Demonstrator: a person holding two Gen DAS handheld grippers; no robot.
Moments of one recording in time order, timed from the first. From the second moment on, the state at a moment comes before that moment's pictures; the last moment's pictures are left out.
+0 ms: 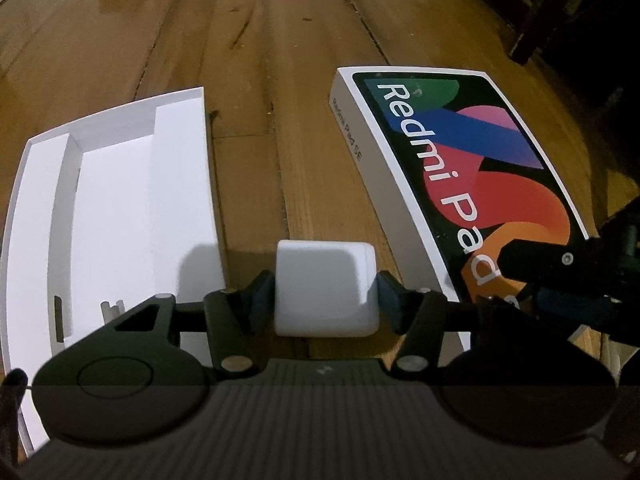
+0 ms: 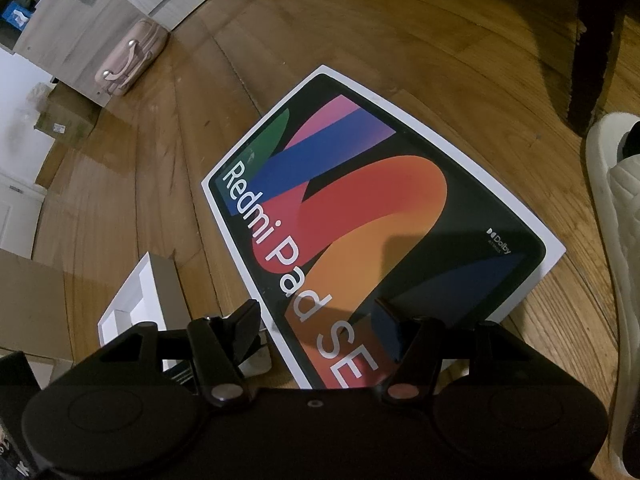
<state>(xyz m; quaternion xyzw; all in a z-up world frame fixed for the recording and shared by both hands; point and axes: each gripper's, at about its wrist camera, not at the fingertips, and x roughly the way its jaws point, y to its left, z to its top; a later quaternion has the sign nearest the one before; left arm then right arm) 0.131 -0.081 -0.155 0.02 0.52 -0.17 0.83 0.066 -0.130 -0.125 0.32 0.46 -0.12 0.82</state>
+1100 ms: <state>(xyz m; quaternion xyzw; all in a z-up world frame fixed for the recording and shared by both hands) 0.159 0.064 -0.132 -0.14 0.51 -0.02 0.85 0.065 -0.111 -0.120 0.30 0.47 -0.10 0.82</state>
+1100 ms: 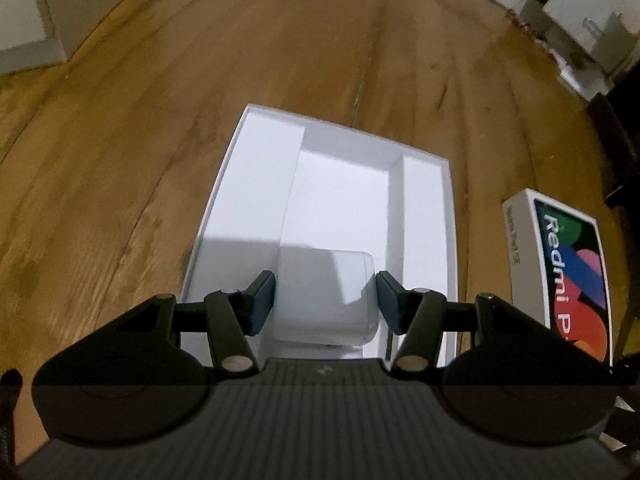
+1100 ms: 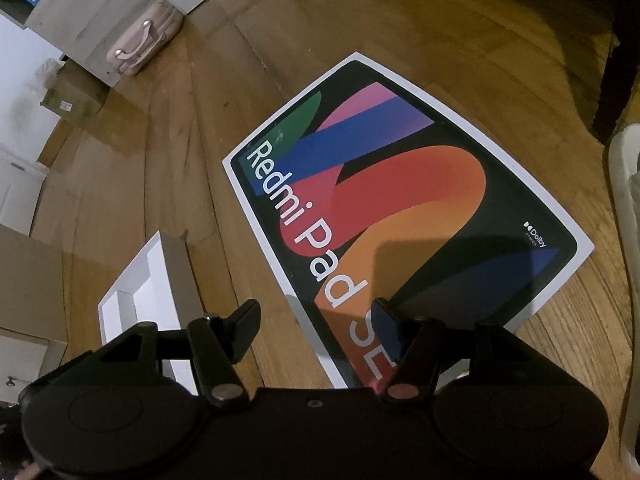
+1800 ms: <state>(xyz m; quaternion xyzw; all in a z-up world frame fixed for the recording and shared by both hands) 0.175 0.058 -0.145 -0.14 0.50 -0.02 0.85 0.074 -0.100 -0.118 0.25 0.48 -0.10 0.83</state>
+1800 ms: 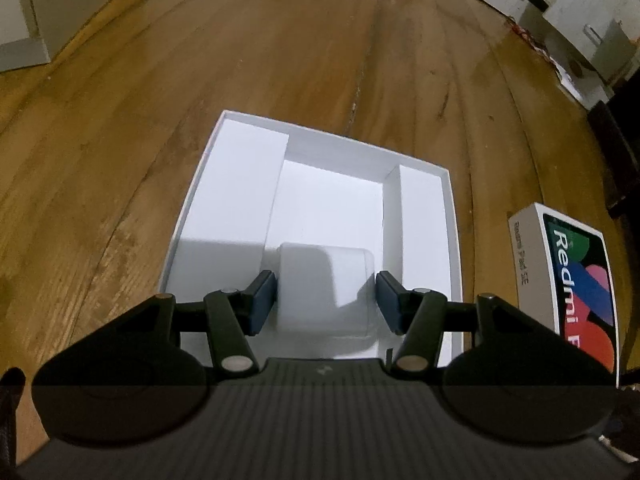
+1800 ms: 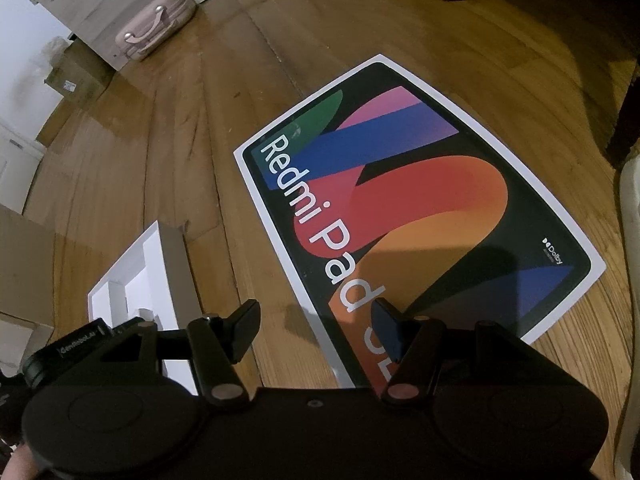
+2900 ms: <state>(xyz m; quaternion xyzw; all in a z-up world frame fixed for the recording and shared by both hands) 0.122 -0.052 -0.111 -0.18 0.52 -0.11 0.83 0.139 -0.121 -0.038 -0.15 0.55 0.09 0.82</state>
